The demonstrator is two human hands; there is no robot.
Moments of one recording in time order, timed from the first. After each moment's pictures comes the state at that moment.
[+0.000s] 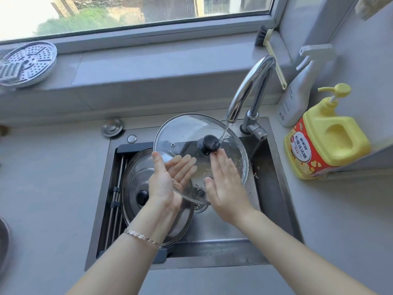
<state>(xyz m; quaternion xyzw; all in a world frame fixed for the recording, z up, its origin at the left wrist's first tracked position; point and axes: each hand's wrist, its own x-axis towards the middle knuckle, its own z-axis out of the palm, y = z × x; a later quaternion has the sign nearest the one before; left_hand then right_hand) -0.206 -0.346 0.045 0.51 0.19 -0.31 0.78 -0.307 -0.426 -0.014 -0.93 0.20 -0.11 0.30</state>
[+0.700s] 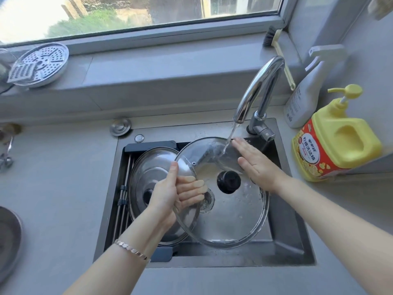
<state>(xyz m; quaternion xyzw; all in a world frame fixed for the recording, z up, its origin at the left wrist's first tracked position) -0.213 -0.317 0.053 0.61 0.15 -0.43 0.64 -0.307 -0.521 -0.019 -0.92 0.12 0.00 0.37</state>
